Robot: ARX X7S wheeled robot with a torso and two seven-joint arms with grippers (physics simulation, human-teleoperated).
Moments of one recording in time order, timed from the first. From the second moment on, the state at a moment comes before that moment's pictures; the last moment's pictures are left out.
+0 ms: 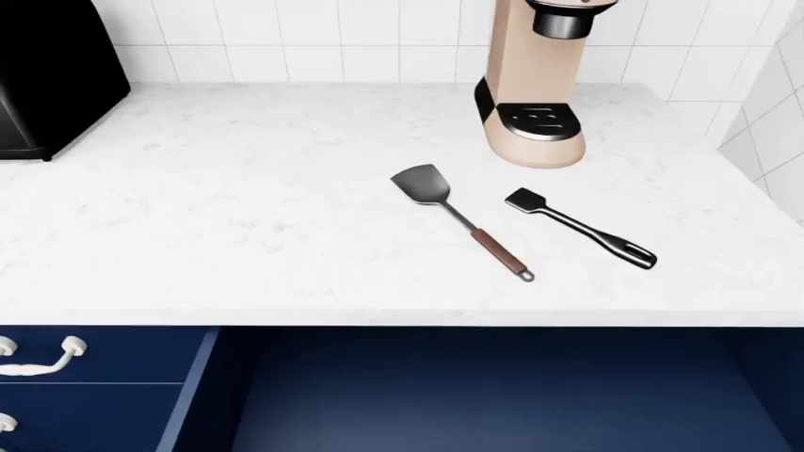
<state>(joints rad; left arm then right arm) 0.79 -0.91 0.55 -0.01 -0.03 1.03 -1.57 -0.63 0.50 -0.07 -0.46 1.64 0.26 0.21</state>
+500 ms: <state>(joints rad) 0.79 -0.92 0.56 0.02 -0.04 1.00 -1.57 -0.77 0.48 0.10 -0.51 1.58 0.35 0.05</state>
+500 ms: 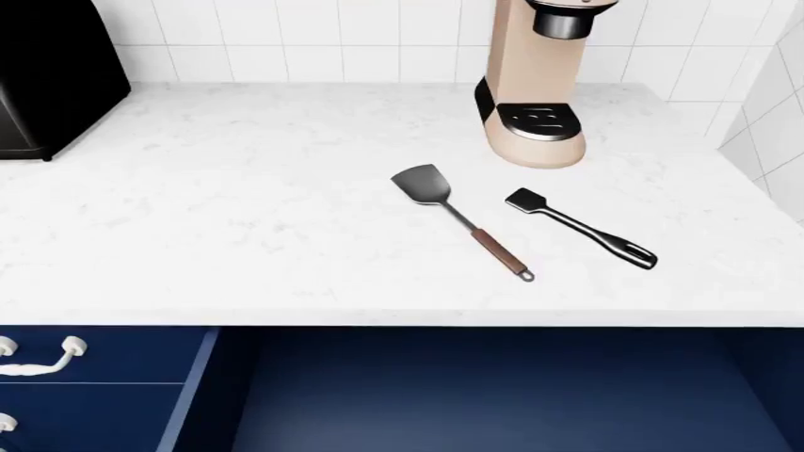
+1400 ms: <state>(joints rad) 0.79 -0.91 0.55 0.00 -0.03 1.04 -1.57 -0.75 0.20 1.20 -0.75 2.09 0.83 0.11</state>
